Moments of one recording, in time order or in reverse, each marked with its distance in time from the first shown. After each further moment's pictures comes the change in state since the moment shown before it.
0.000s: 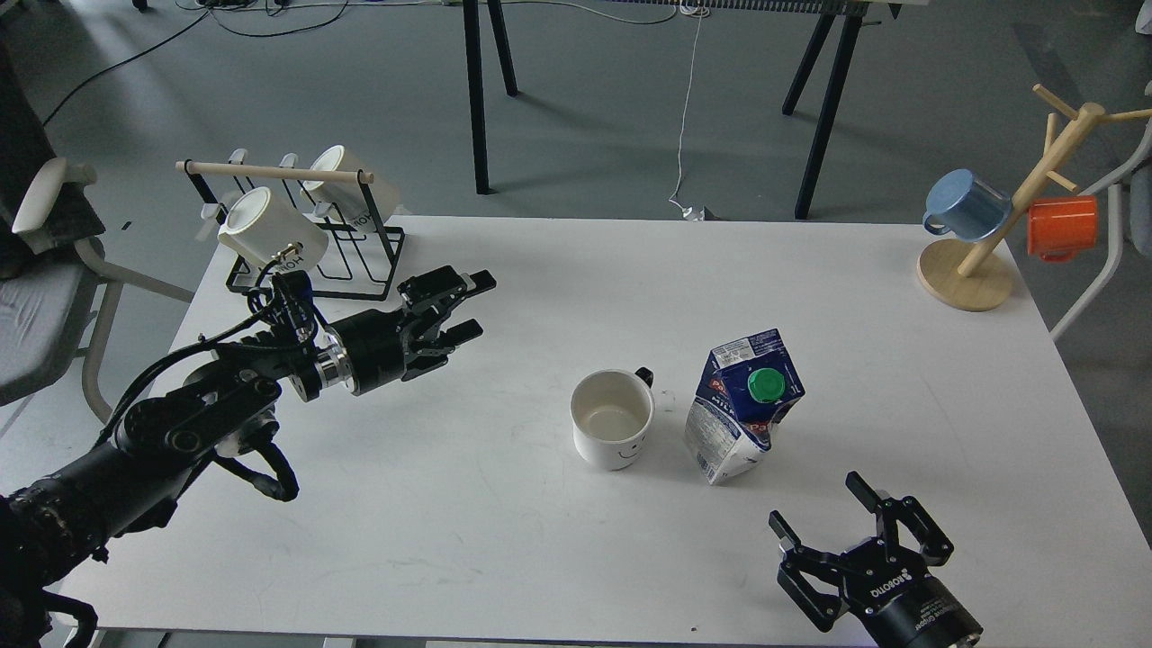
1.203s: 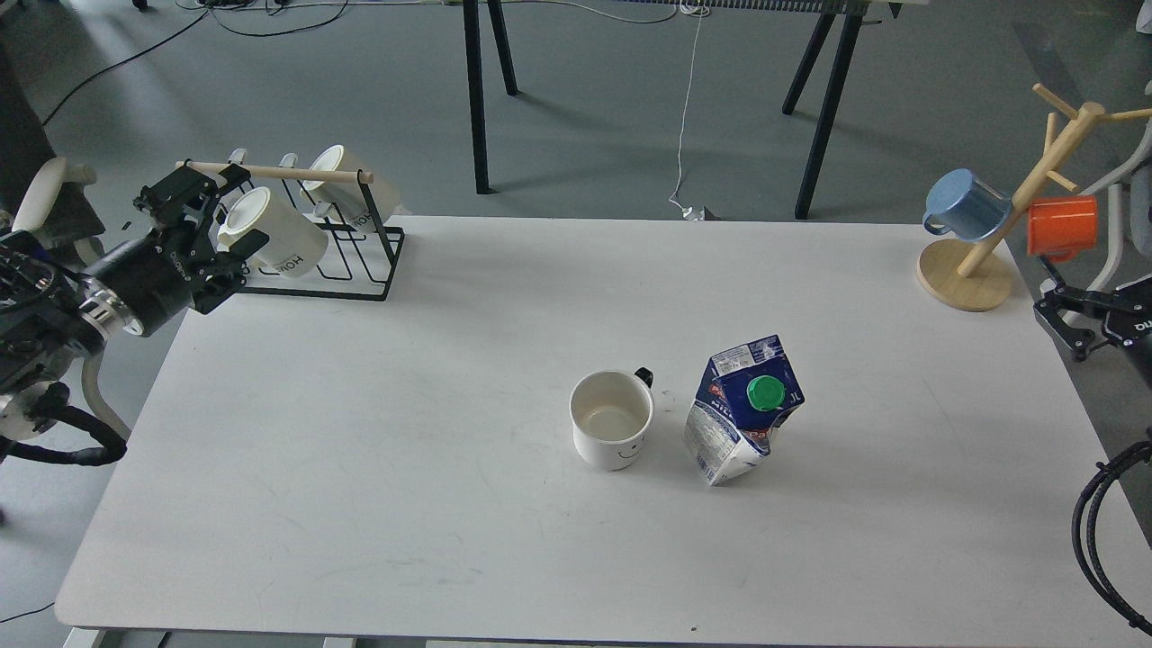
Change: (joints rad) left arm 0.072 0.335 -0.168 -0.014 -0.315 -0.004 0.000; right arm 0.576 -0.256 0.178 -0.434 -0.003 0.000 0.004
